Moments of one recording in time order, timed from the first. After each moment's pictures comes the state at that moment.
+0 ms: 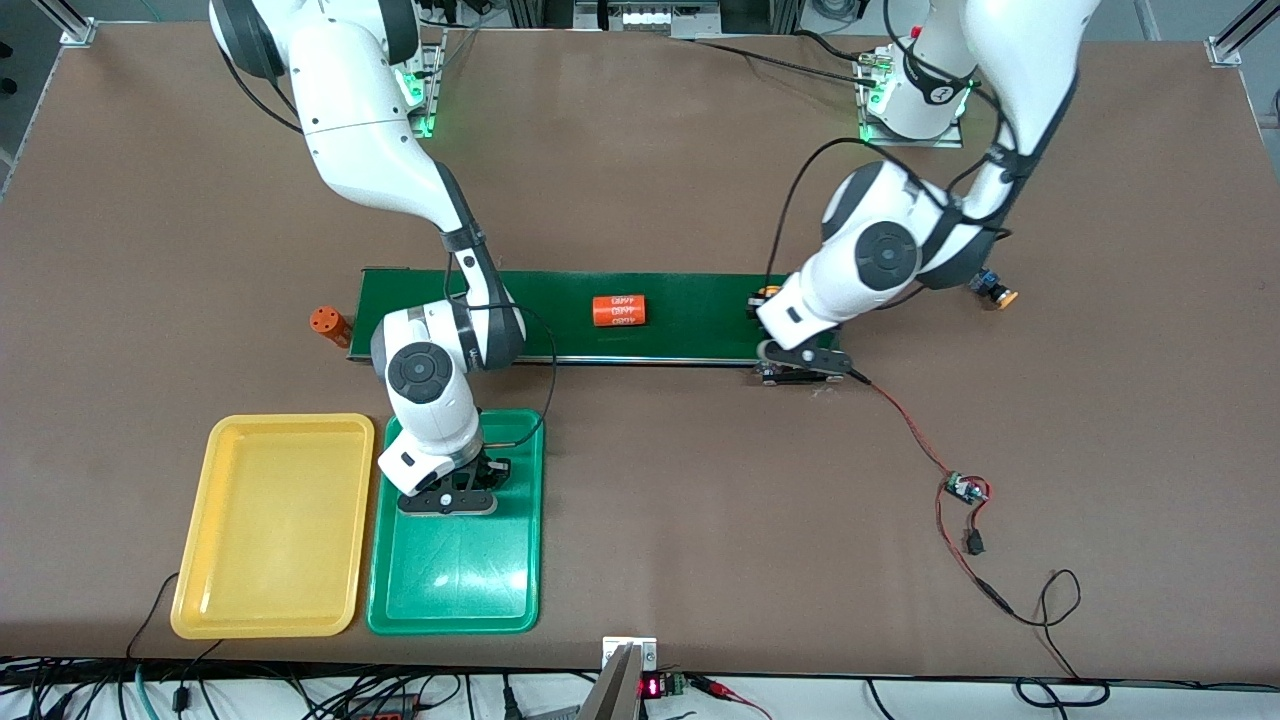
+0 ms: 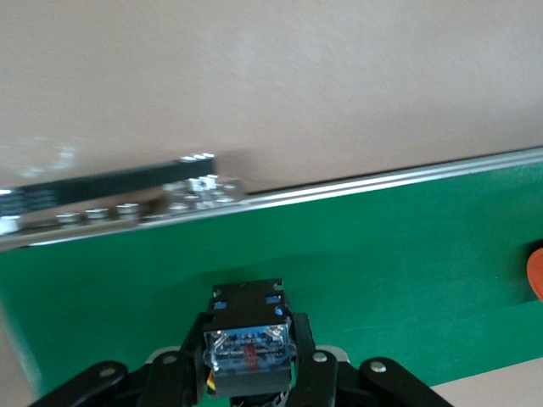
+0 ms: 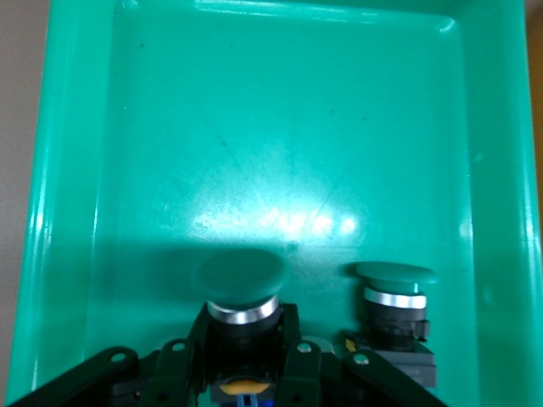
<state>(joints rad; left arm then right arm) -0.10 0.44 -0.43 -1.97 -0.09 2.29 -0.32 0.63 0.98 -0.34 -1.29 0.14 2.46 0.31</state>
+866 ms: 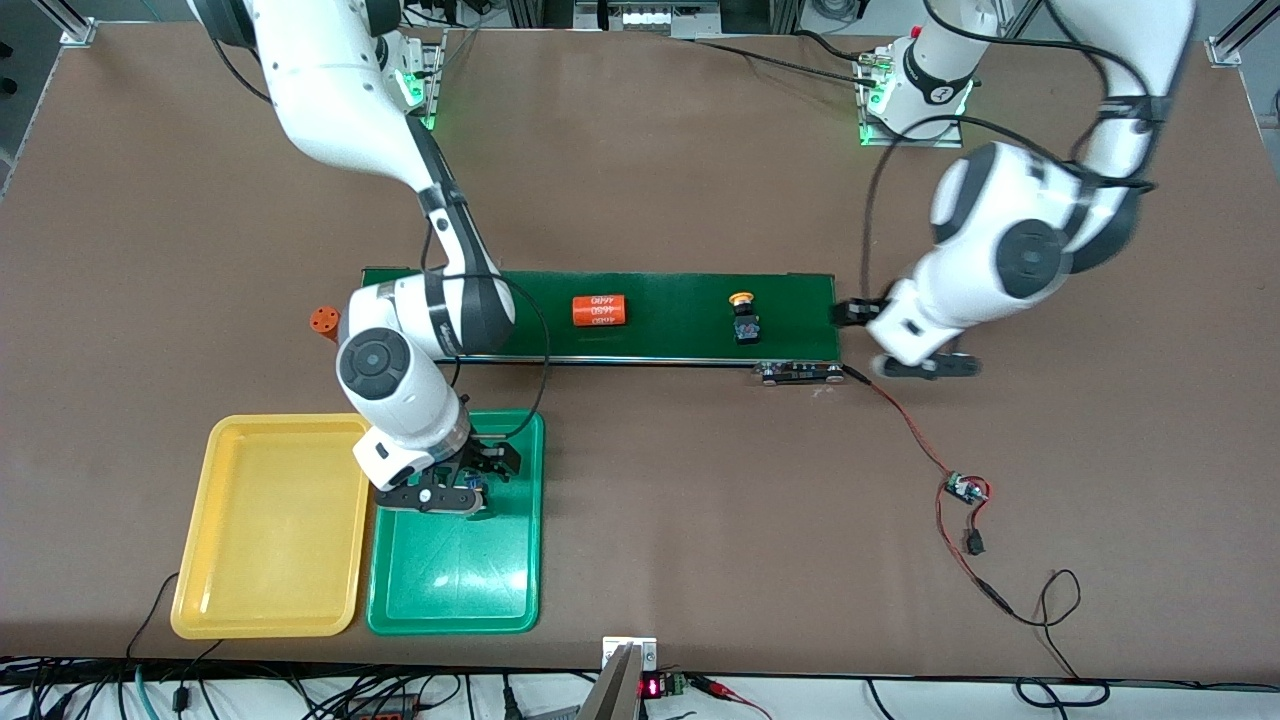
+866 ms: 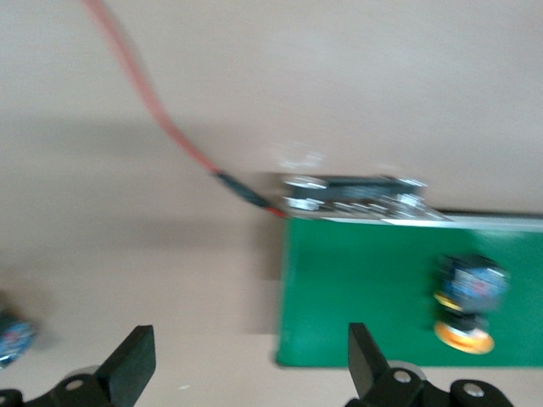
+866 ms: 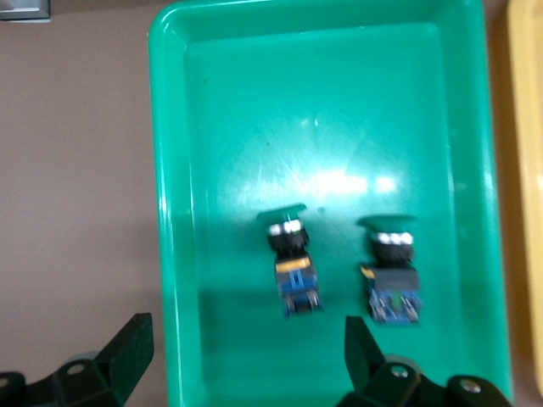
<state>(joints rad) 0.00 0.25 -0.22 -1.93 -0.09 1.98 -0.30 0.62 0.82 -0.35 -1.24 0.27 2.17 0.31</state>
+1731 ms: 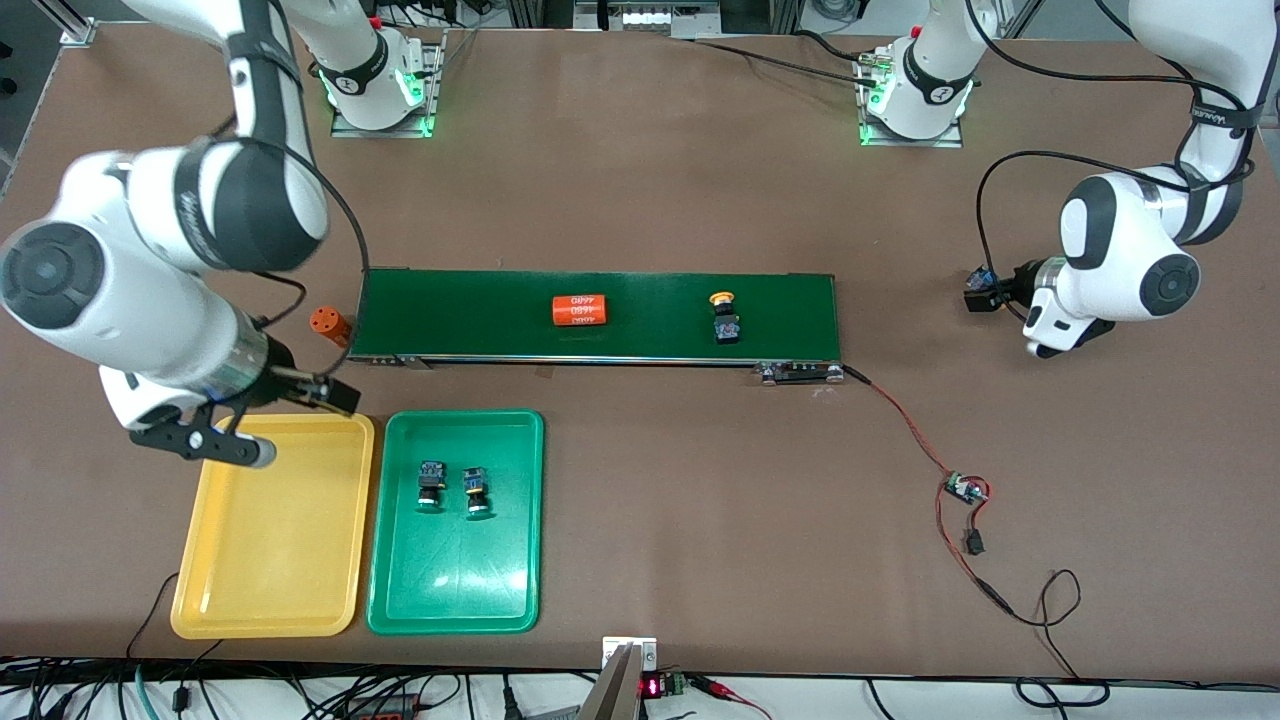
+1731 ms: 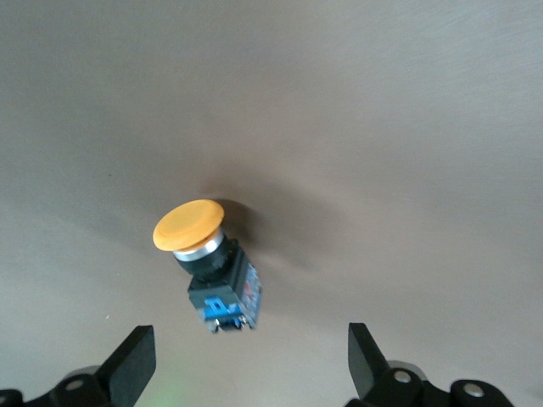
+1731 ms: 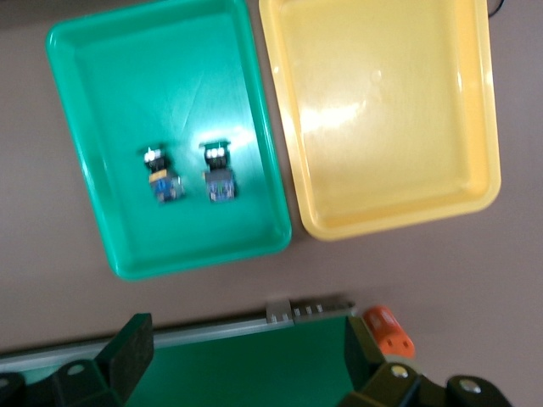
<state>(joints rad) 0.06 0.25 0.09 -2.33 -0.03 2.16 -0.29 0.61 0.50 -0.56 -1.28 0.26 1.69 0.24</state>
